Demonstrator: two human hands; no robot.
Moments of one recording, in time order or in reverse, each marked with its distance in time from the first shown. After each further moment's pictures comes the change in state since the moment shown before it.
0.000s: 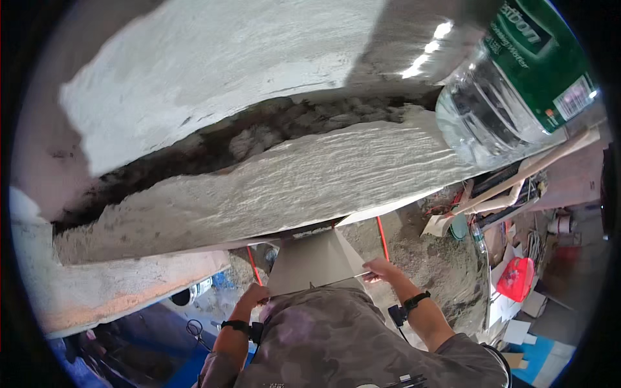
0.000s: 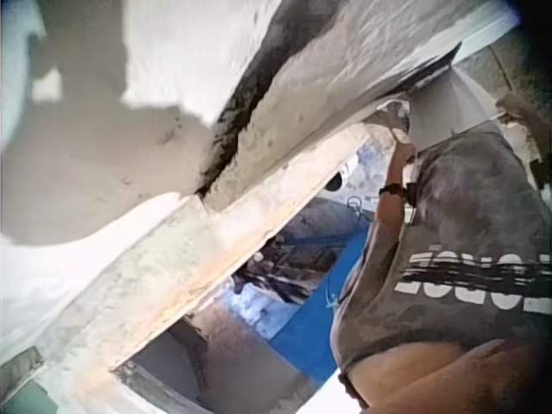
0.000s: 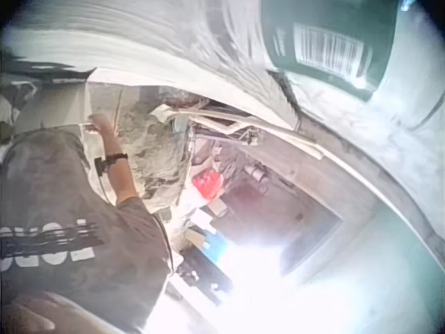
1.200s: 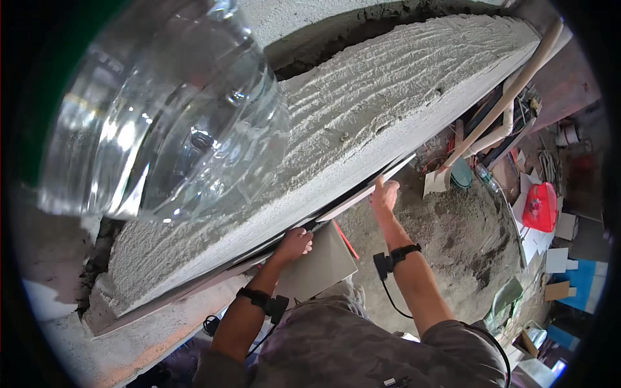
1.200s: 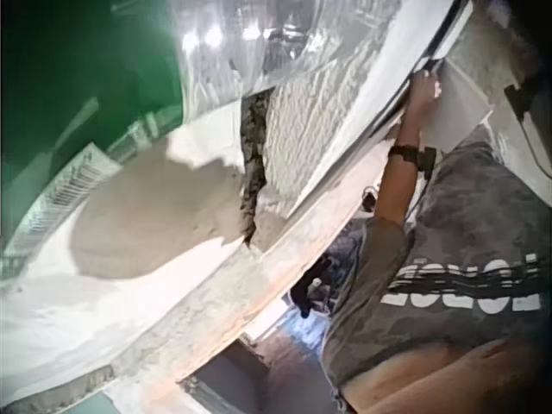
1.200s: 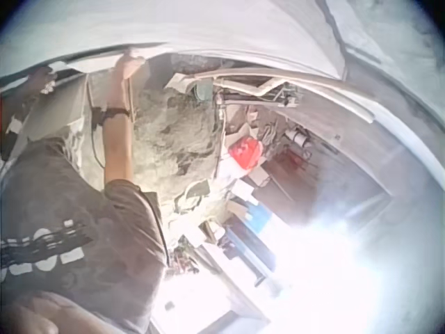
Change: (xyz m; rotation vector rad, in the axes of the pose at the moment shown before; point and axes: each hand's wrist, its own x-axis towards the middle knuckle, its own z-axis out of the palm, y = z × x) left_hand 0.026 0.294 0.162 0.383 -0.218 0.385; right_hand 0.062 -0.126 -0.109 0.277 1.272 -0.584
